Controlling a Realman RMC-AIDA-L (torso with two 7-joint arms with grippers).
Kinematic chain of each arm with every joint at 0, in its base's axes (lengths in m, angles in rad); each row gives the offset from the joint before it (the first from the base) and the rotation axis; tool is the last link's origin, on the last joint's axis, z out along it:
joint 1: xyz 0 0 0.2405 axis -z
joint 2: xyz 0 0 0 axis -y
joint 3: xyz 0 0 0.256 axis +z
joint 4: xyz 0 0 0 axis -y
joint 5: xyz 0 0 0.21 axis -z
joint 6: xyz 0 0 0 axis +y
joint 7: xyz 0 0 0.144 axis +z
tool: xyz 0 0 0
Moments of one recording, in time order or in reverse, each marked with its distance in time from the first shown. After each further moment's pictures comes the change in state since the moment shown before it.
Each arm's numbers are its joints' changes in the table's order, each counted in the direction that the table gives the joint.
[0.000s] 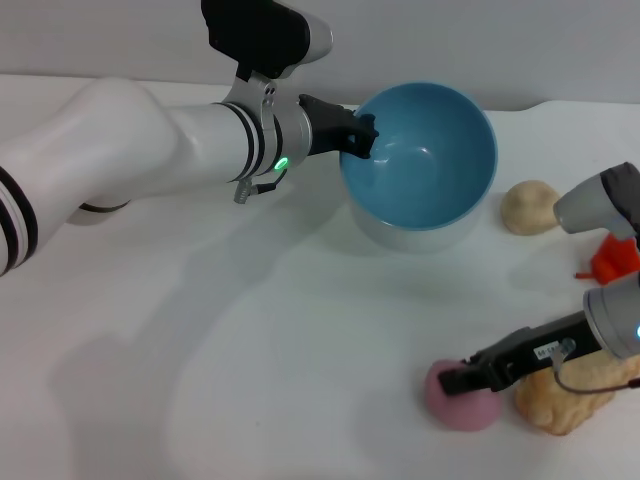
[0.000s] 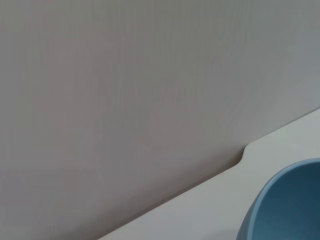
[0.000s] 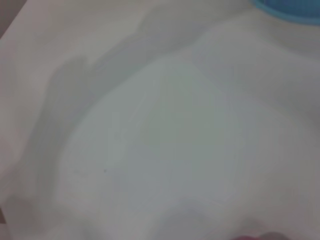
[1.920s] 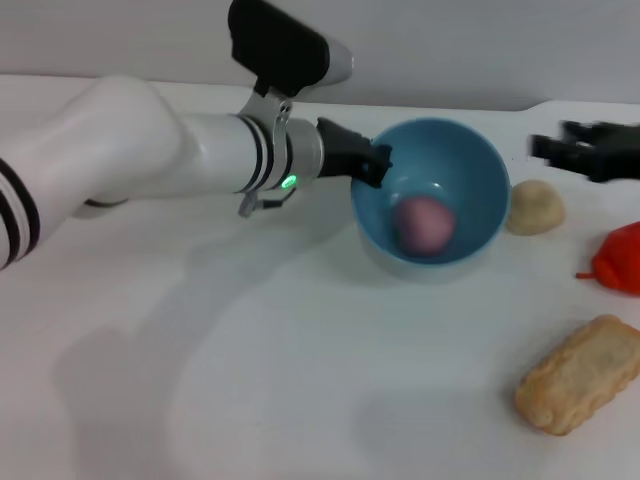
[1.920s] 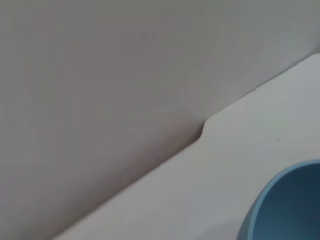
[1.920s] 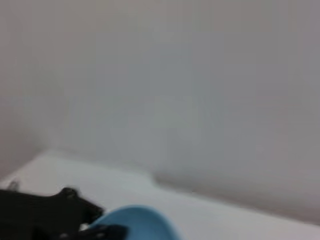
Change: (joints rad) left arm 0.014 -0.008 0.022 -0.005 -0.046 0.101 0.010; right arm 0.218 0.012 0.256 0.302 -0.392 0.214 -0.354
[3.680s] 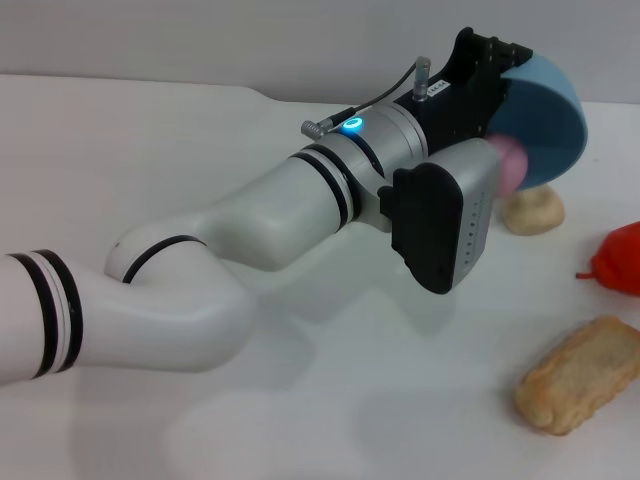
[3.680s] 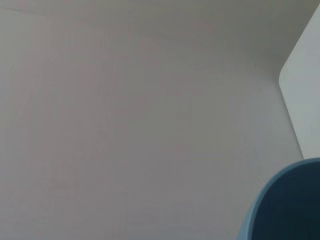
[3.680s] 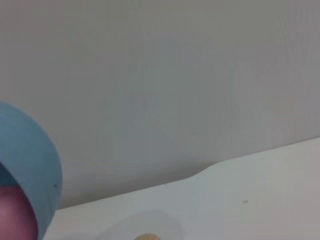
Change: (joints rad) left arm -0.028 0.014 0.576 -0.107 -0.553 -0.894 0.458; right arm 0.150 0.000 0.435 -0.487 -0.236 0.044 -0.566
